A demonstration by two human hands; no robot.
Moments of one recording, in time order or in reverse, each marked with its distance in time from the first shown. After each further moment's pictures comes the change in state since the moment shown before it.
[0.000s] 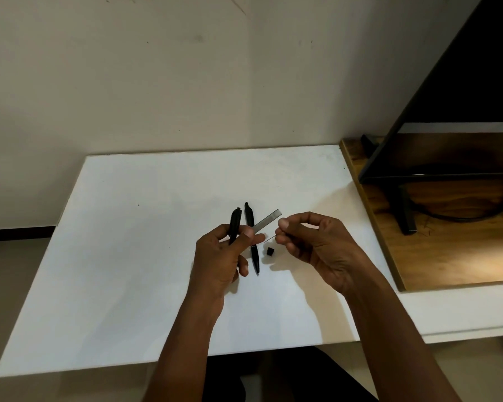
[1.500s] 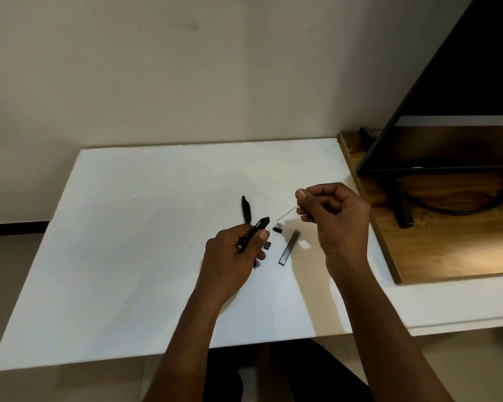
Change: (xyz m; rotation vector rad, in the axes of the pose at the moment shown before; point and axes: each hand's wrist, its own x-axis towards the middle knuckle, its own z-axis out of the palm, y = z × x) left_hand -0.003 -0.012 0.010 0.381 -0.081 0.218; right_hand 0.005 0.001 -0.004 -0.332 0.389 -0.563
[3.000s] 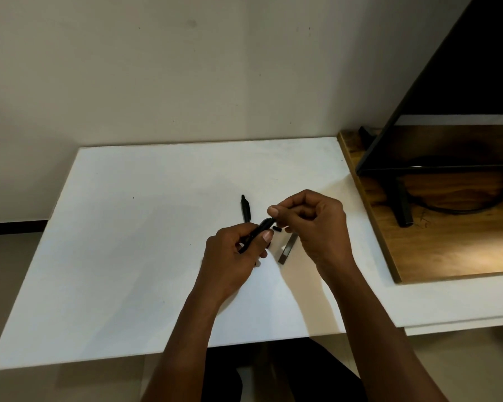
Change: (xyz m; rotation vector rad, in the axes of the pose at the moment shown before) left_hand 0.001 0.000 -0.002 0.077 -0.024 0.101; right_hand -0.006 0.004 0.010 -0.121 -0.270 -0.014
